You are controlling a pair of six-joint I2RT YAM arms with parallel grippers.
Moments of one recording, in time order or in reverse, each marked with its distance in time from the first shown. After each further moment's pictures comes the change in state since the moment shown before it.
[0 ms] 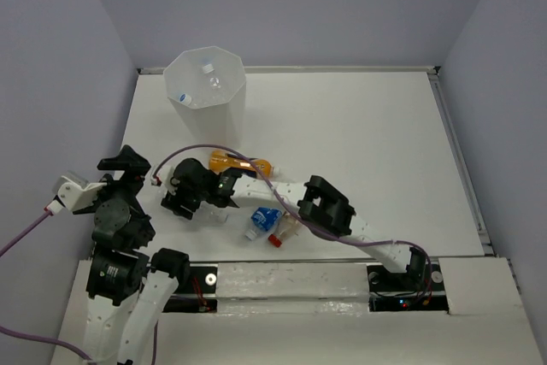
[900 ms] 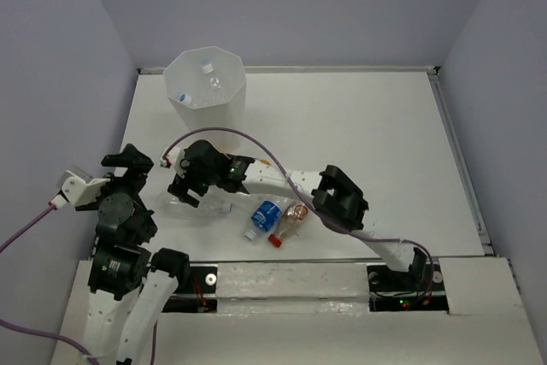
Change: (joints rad) left arm -0.004 0.032 -0.004 0.000 -0.005 -0.004; right arm -0.064 -0.171 -0.146 0.028 0.018 -0.023
